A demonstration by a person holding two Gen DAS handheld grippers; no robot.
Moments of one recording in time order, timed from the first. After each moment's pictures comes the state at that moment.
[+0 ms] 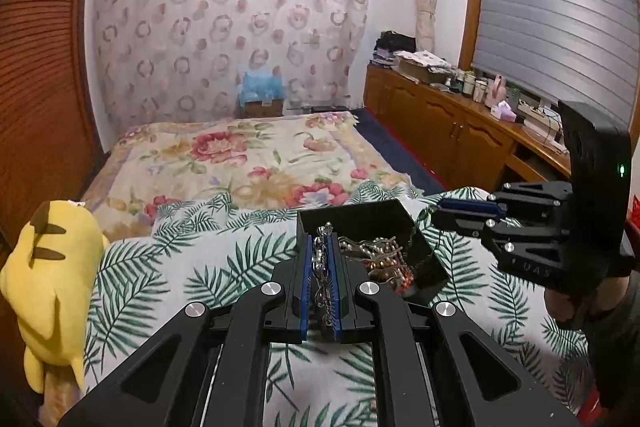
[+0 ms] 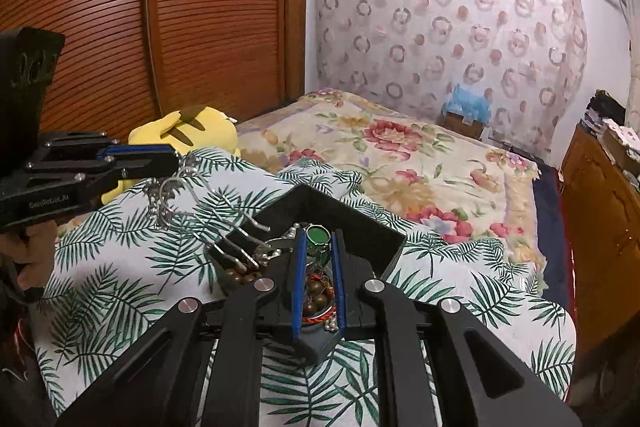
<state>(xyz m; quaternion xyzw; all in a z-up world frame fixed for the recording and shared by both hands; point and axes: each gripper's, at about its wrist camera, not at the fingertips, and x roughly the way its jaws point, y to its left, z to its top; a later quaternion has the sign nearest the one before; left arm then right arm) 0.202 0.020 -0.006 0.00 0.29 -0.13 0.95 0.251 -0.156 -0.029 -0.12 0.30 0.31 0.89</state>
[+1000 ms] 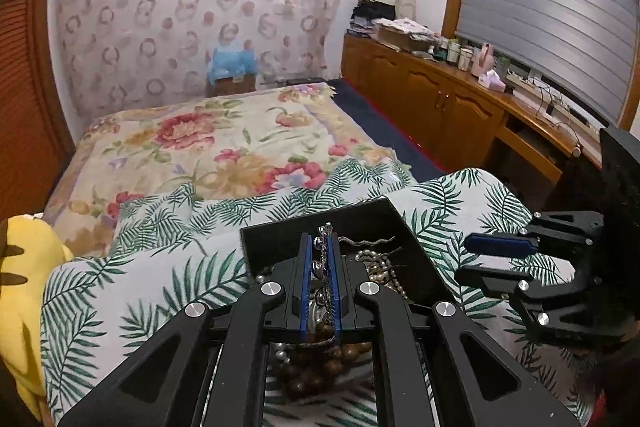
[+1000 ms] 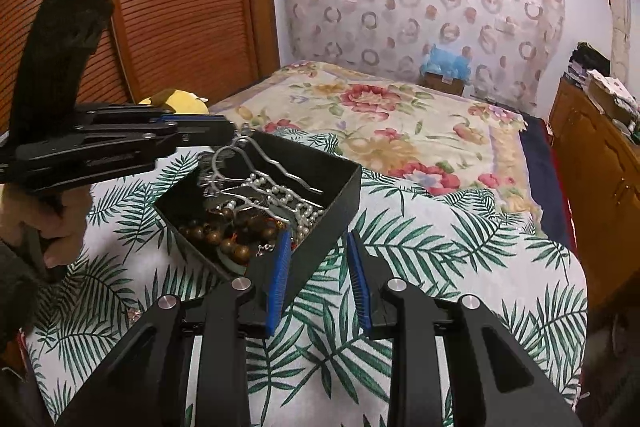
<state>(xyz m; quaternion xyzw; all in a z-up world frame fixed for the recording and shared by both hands) 0.280 -0.030 -0.043 0.02 0.34 -0.17 0.92 0.262 -0.196 -0.070 -0.08 0.35 0.28 0.89</state>
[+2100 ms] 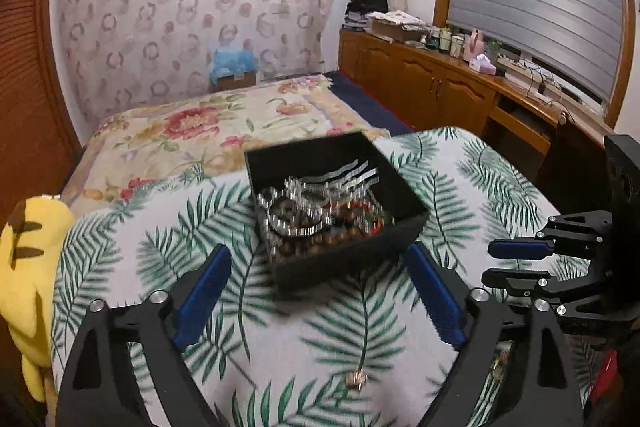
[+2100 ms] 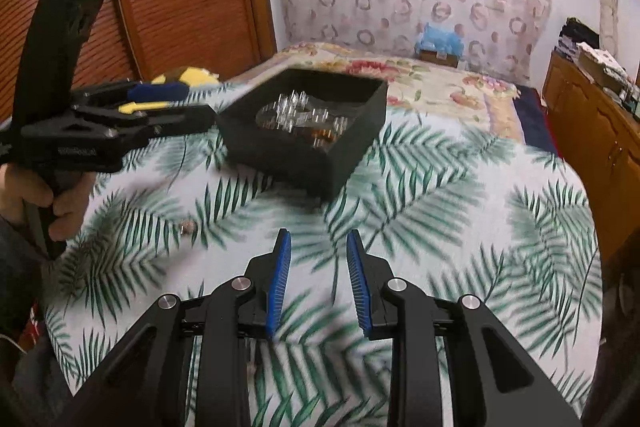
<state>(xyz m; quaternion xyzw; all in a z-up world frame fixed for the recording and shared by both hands) 0.191 -0.017 -0.057 0.04 0.34 -0.17 0.92 0.168 -0.204 -0.096 -0.07 0.38 0.26 0.88</state>
